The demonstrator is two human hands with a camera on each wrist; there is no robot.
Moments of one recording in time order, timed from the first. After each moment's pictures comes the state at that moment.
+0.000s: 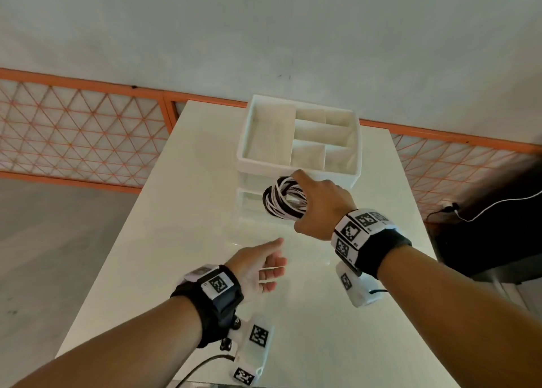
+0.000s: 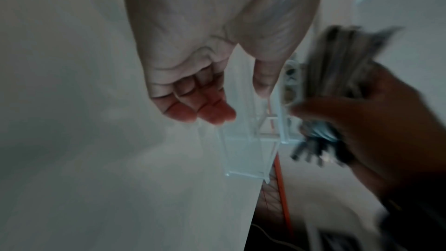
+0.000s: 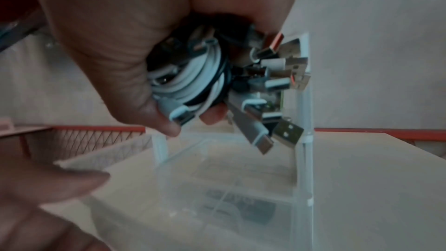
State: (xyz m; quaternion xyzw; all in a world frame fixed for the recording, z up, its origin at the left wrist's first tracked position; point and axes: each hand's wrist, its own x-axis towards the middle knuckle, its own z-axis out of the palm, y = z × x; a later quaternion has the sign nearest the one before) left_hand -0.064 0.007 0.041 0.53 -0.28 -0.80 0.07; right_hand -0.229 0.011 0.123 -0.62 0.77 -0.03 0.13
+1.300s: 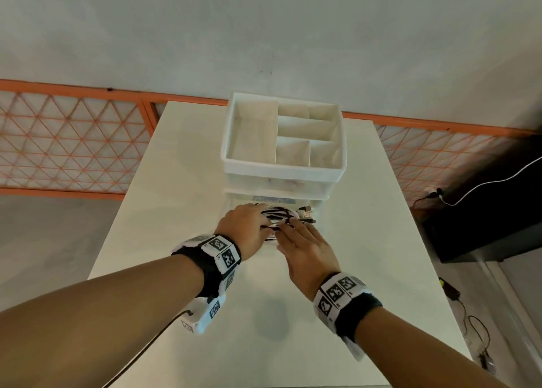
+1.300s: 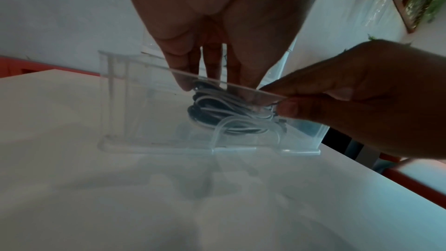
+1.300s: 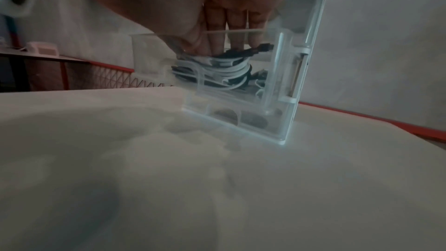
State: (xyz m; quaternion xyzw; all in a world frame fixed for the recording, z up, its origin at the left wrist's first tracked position) left_hand -0.079 -0.051 0.045 0.35 -0.91 -0.21 0.01; right_hand -0.216 0.077 0.008 -0.73 0.66 -0.15 -0.08
